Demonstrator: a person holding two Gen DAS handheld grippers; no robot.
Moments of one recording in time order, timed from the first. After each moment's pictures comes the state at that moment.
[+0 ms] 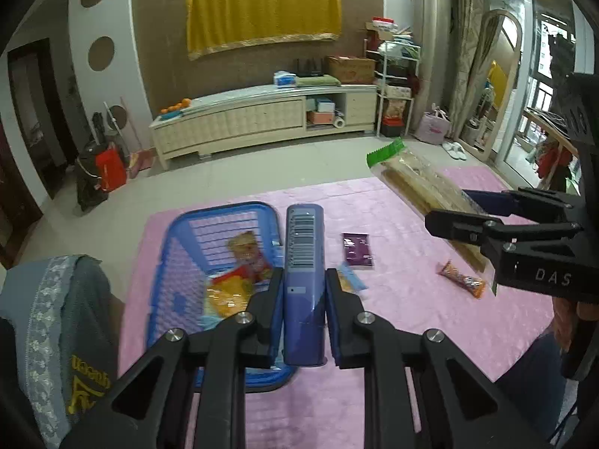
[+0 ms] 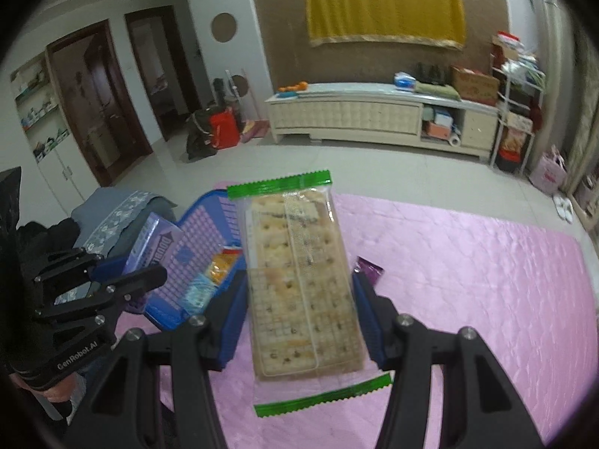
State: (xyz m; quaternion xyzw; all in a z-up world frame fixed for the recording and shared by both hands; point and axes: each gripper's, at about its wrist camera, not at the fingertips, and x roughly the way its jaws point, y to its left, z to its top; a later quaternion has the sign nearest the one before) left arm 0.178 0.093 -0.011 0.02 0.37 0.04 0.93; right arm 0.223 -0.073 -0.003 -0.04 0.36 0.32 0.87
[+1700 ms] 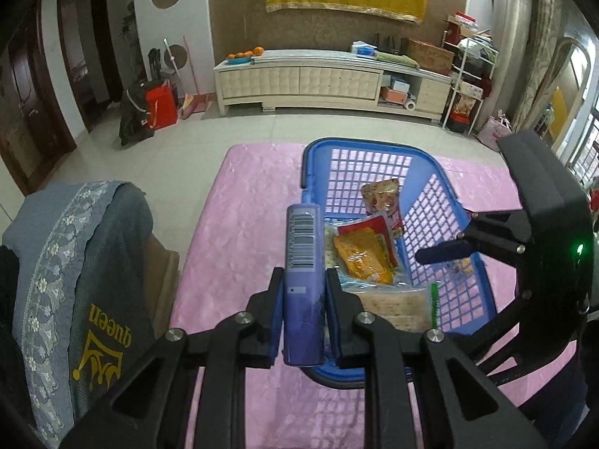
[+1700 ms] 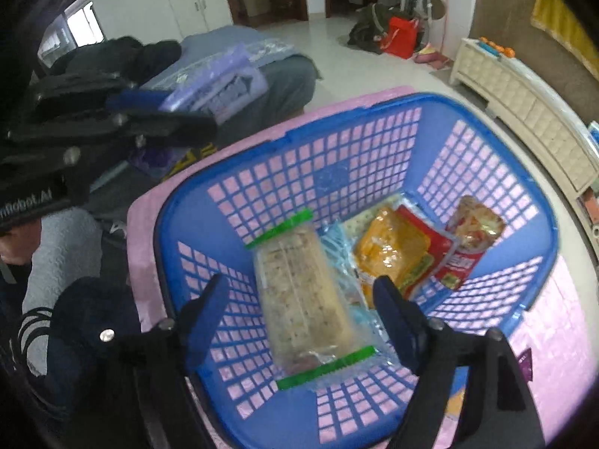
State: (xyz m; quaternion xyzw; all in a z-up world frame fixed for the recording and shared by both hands) left arm 0.163 0.238 -0.071 -0.05 0.41 0.13 0.90; right arm 0.210 0.134 -0.112 -0.27 0.41 0.54 0.68
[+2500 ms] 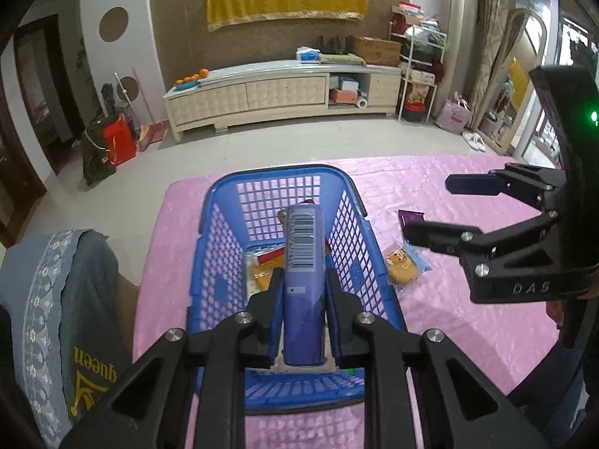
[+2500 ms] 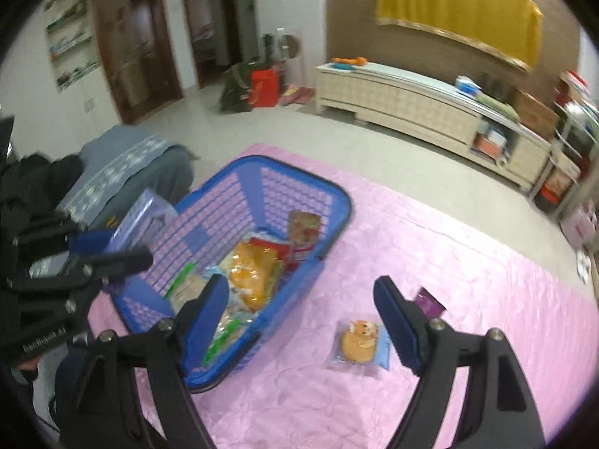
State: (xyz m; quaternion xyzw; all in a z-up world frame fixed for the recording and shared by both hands) left arm 0.207 0.167 -0.056 0.00 0.41 0.06 0.91; right arm 0.260 0.024 -0.049 -0.12 0.39 0.35 0.84
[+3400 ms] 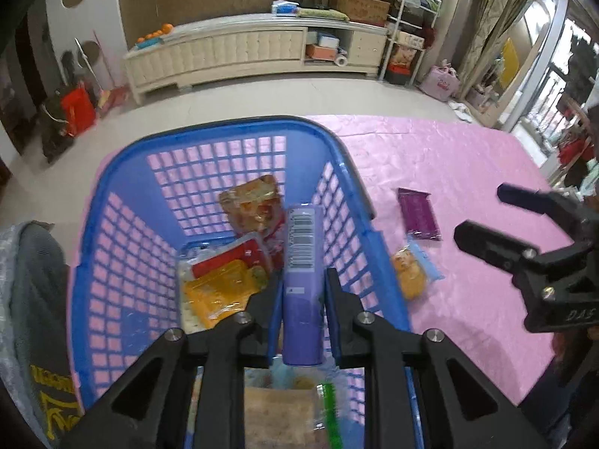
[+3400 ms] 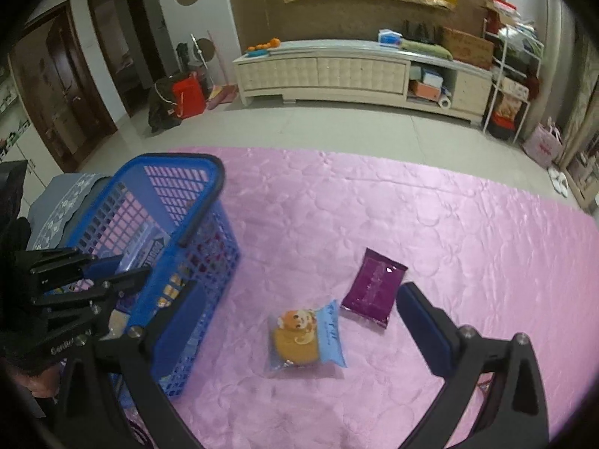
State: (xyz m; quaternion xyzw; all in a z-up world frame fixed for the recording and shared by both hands) left arm 0.302 0.173 -0.130 -0.04 0.48 -0.01 0.88; right arm 0.313 -0.026 -0.111 -0.05 0.44 0.25 0.86
